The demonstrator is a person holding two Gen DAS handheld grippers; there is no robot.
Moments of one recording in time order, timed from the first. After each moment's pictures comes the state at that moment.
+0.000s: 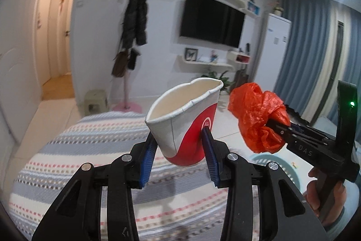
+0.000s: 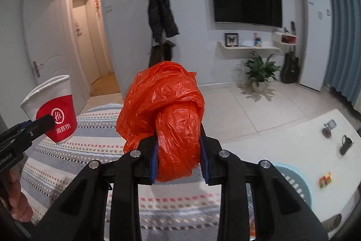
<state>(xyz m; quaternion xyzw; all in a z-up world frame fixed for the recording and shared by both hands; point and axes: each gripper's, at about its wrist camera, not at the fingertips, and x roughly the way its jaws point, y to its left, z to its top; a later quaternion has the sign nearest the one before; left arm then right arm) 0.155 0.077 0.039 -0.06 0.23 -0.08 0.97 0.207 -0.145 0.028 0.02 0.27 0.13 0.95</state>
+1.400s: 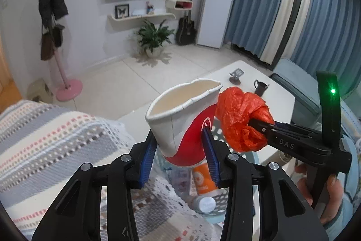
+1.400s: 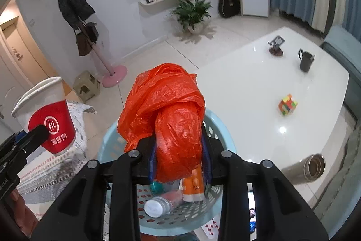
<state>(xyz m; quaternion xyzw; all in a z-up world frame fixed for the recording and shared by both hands) 0.227 -0.147 -0.040 0.01 0.37 -0.24 0.90 0.217 -0.399 -0.079 0.15 0.42 -0.03 0.90</state>
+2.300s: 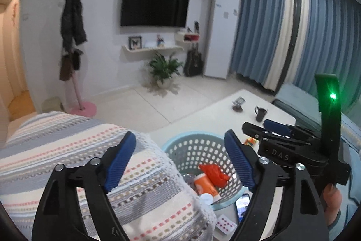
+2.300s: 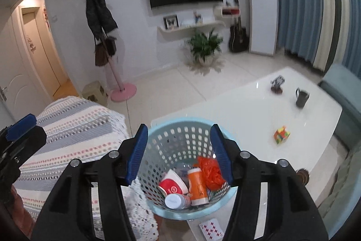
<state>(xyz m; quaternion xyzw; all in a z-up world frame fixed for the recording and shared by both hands) 0.125 -0.096 0.022 0.00 0.26 -0.20 0.95 0.135 -0.320 0.004 0.07 0.31 -0.02 0.95</state>
